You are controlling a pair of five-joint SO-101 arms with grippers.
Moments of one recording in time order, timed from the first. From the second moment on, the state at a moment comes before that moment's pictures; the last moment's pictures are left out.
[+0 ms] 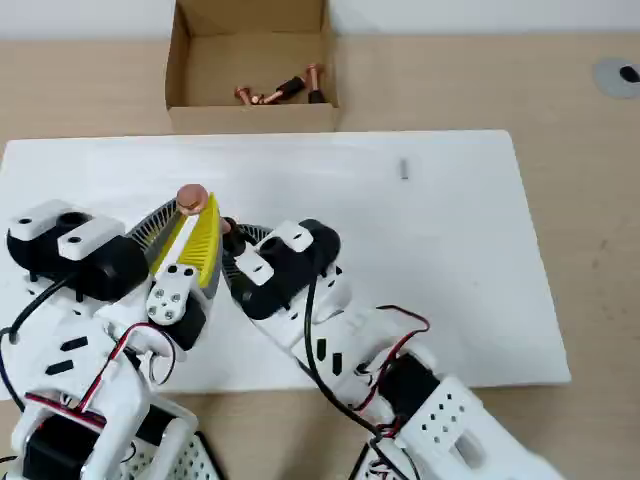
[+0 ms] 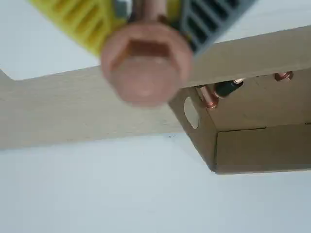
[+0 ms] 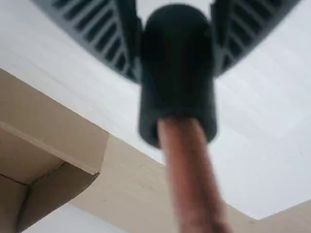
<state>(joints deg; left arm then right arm) 18.8 -91.4 51.3 49.3 -2.8 -50.0 -72.5 74.8 17.5 -5.7</state>
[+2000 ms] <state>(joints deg) 19.0 -91.7 48.8 66.2 -8.0 -54.8 -73.0 74.7 17.4 -5.8</state>
